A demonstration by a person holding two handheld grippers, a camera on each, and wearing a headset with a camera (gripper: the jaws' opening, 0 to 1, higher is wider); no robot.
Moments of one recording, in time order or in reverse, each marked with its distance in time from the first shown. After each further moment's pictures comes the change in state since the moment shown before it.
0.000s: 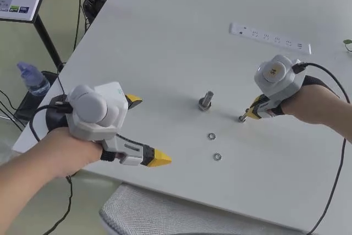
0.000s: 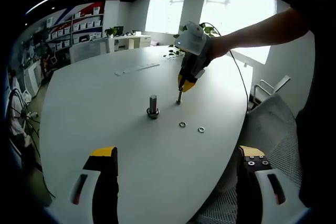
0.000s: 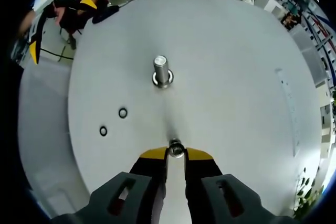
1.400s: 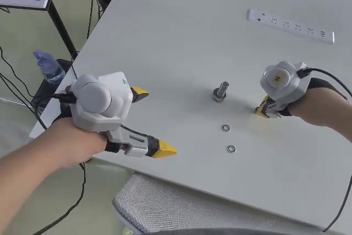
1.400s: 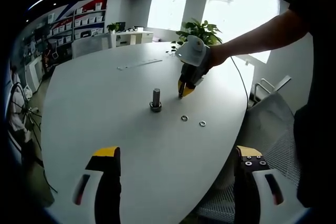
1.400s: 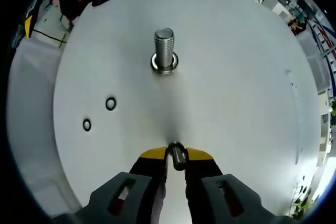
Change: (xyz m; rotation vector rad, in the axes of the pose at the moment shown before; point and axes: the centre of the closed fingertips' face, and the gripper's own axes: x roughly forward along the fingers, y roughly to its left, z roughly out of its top) left arm -0.010 0.004 -0.011 -0.023 0.030 0.008; right arm 0.038 -0.001 -0.011 -0.066 0.037 -0.021
